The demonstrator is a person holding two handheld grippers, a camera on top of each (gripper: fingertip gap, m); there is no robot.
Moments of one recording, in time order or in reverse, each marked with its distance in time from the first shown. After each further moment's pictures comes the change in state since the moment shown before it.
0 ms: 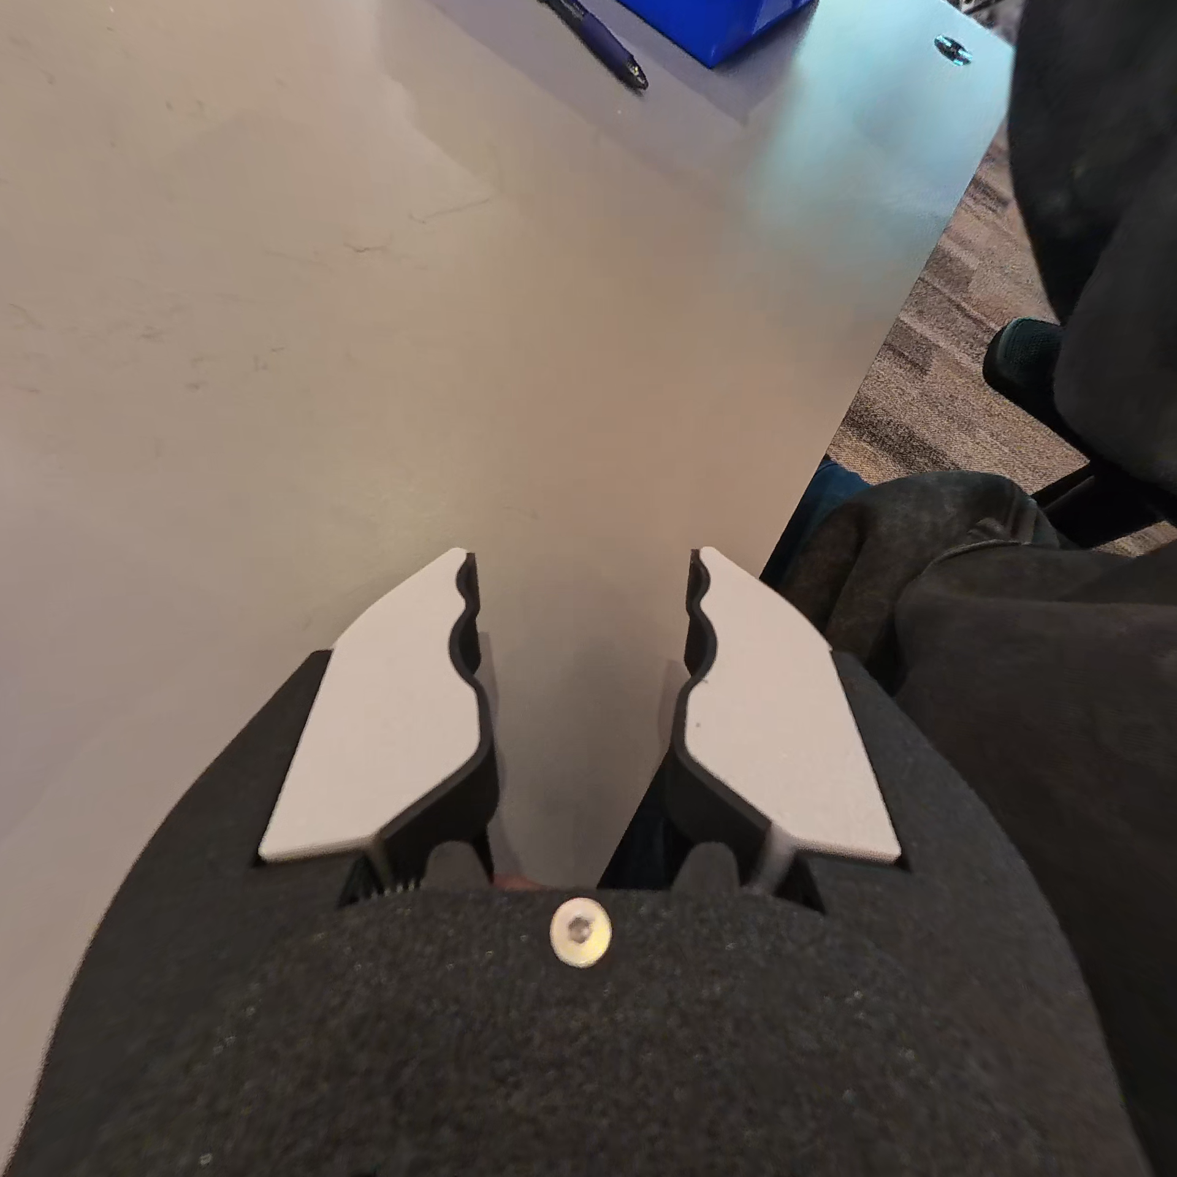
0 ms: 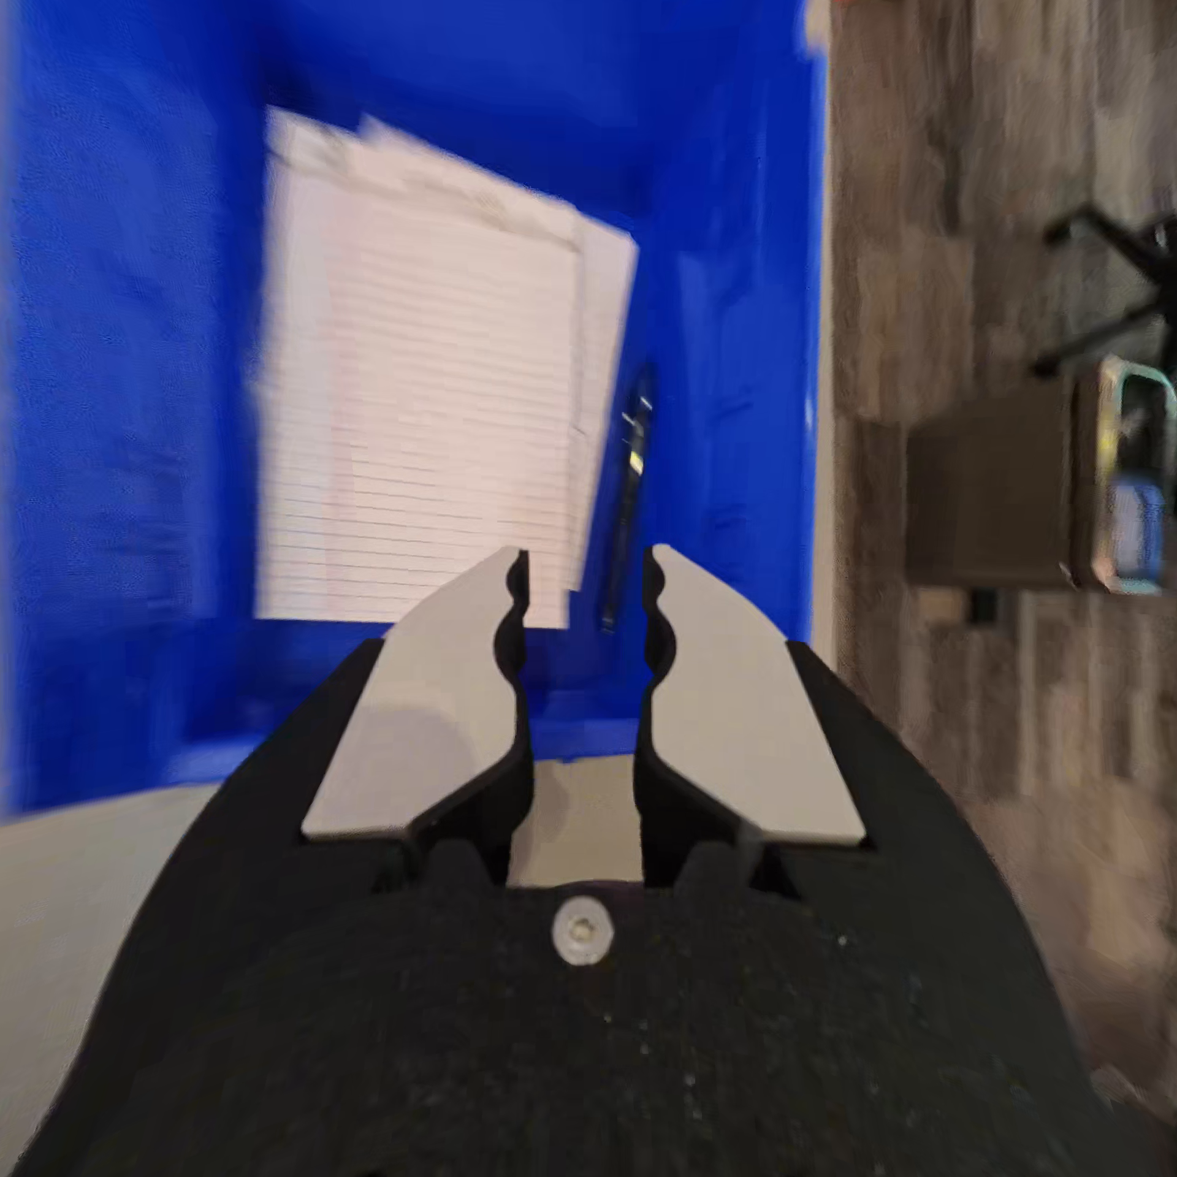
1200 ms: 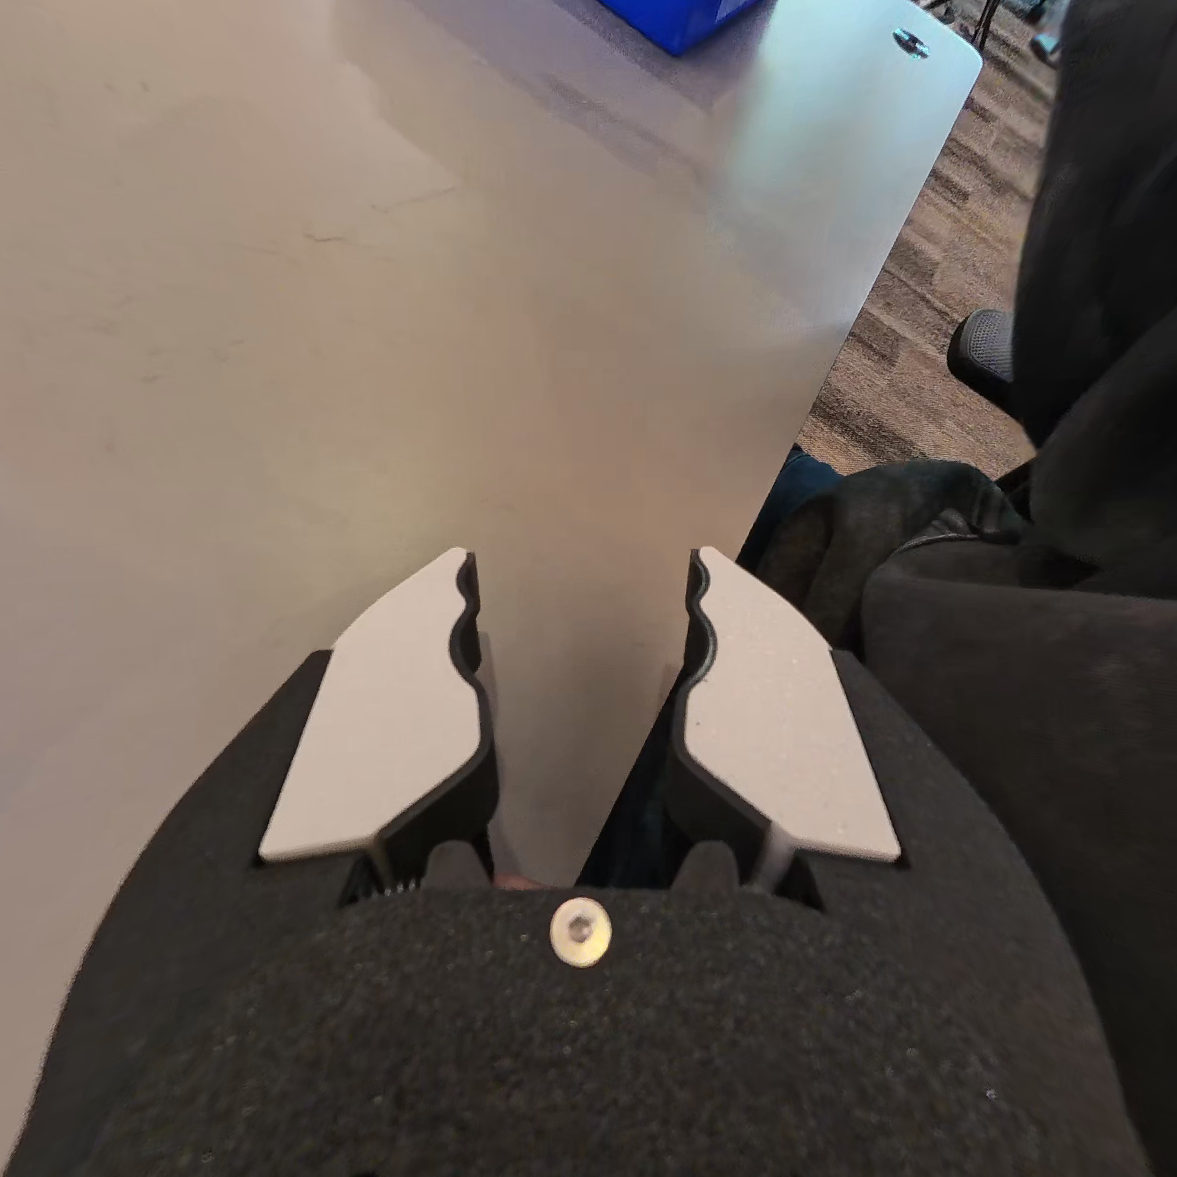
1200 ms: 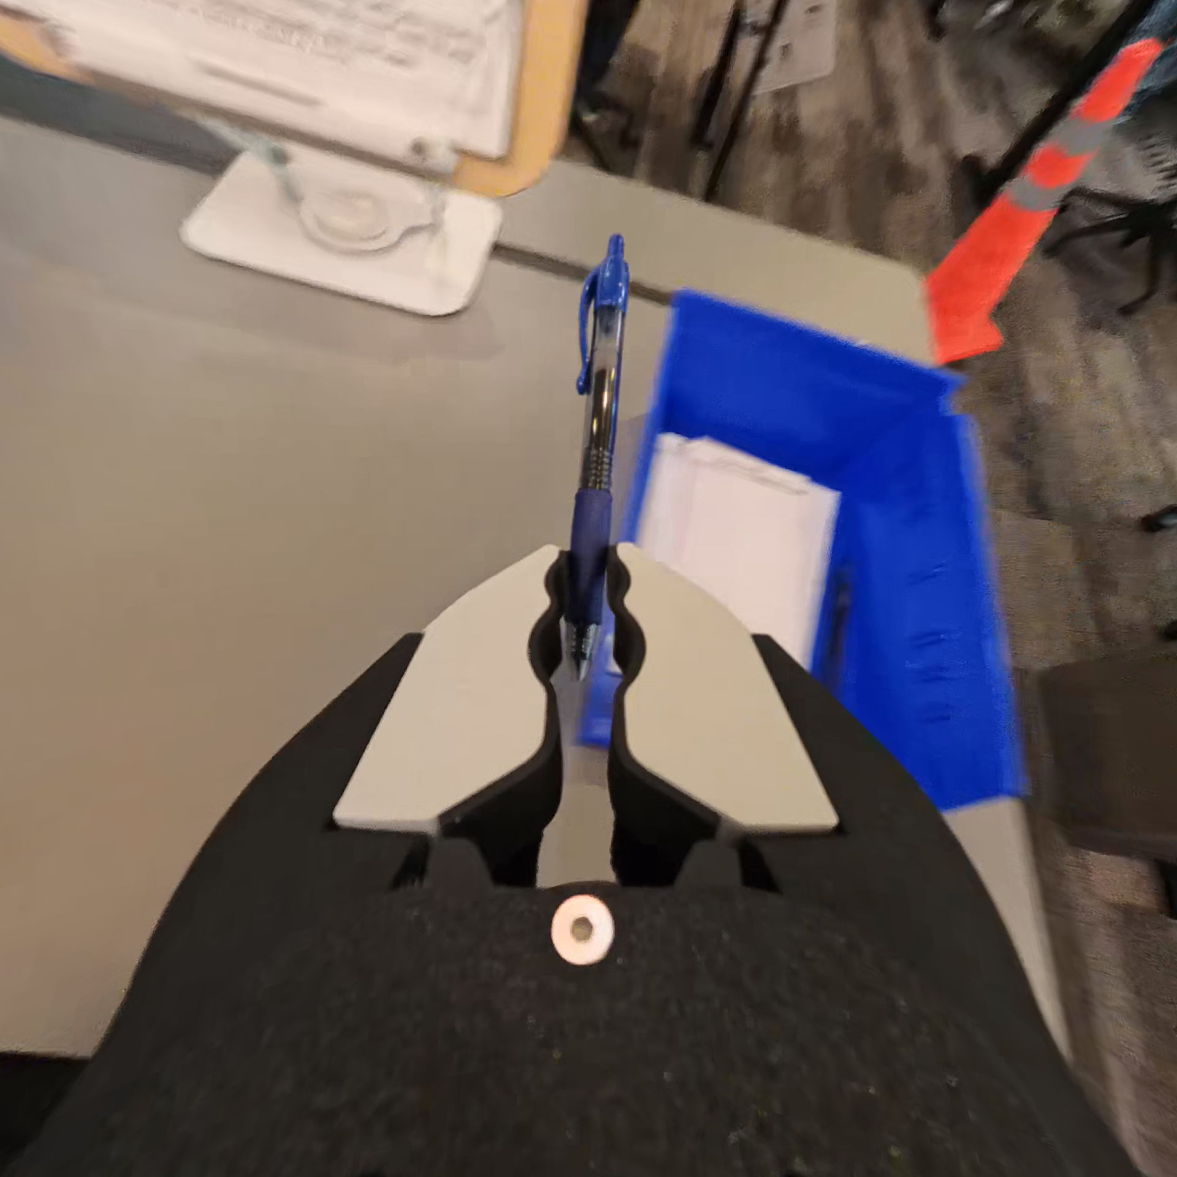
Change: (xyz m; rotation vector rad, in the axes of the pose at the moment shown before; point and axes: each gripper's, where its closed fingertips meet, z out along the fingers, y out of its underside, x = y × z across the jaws) left arm 0.009 0.002 -0.001 -0.010 0.048 0.000; right arm -0.121 -0.041 -0.124 0.437 -0.194 -0.018
